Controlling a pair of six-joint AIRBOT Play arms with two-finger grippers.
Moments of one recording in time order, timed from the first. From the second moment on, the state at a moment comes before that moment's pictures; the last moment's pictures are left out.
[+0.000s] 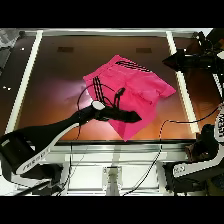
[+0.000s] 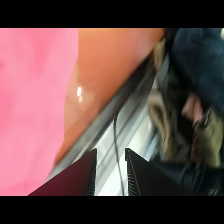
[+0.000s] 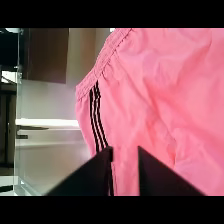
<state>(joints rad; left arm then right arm) -0.74 -1.60 1.09 0.10 -0.73 -0.90 -0.29 -1.65 1.67 -0.61 1.27 1.33</state>
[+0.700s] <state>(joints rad) -0.02 -1.57 1.13 0.24 -0.69 -0.97 -0.29 -1.34 1.20 -0.56 1.35 1.19</state>
